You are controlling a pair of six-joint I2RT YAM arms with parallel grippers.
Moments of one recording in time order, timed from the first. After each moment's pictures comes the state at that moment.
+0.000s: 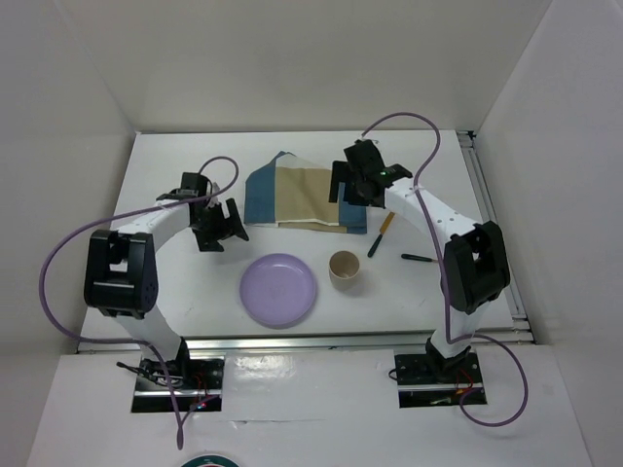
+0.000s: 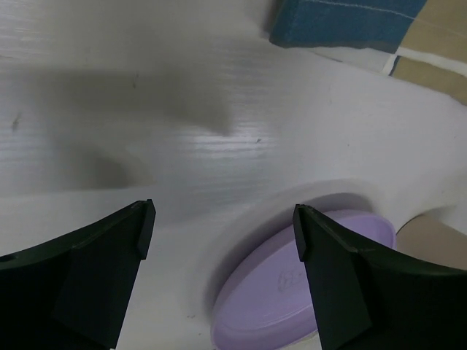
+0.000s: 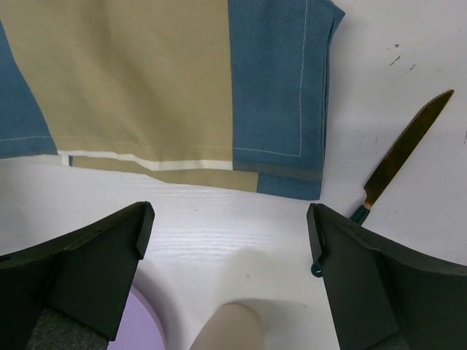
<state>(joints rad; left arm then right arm) -0.05 1.68 1.10 -0.56 0.28 -0.43 0.47 1.75 1.45 -0.56 0.20 0.48</state>
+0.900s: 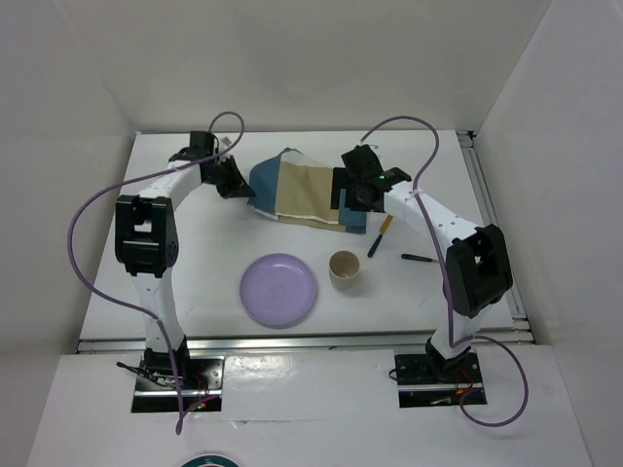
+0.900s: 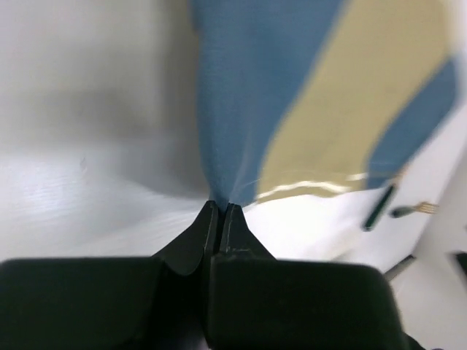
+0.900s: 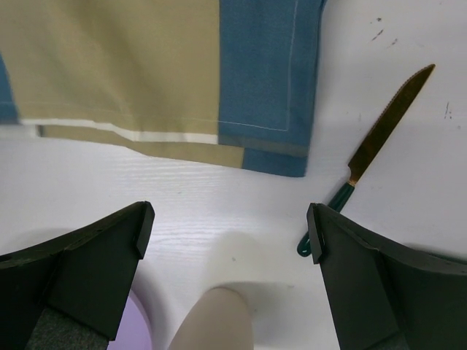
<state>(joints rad) -0.05 2.09 1.59 -0.52 0.48 -0.50 0.49 1.73 1.42 -0.61 0.25 0.48</state>
